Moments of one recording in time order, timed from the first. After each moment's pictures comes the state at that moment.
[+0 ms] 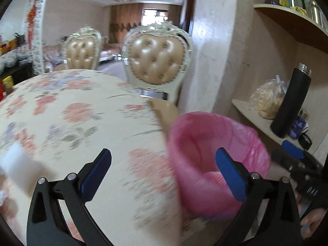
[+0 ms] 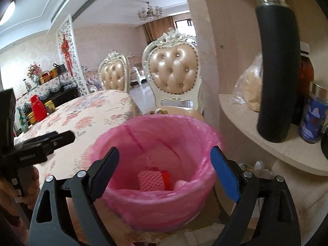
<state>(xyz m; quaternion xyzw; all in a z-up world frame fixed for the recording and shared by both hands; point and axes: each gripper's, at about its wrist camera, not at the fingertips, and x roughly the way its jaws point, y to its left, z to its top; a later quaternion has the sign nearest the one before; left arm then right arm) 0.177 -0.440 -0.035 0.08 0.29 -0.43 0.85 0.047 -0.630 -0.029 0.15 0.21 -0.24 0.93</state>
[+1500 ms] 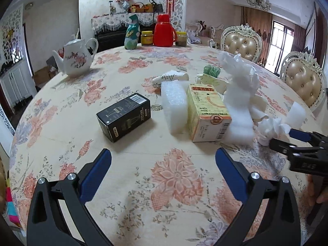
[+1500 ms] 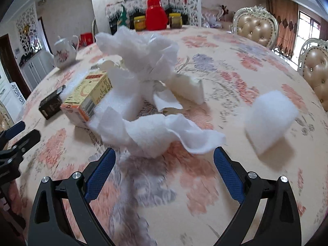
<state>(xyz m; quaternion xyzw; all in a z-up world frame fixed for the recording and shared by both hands) 0.228 0.046 -0.055 -0.01 0.35 -0.01 0.94 0.331 -0.225 -0.061 -0.02 0.42 0.09 0.90</state>
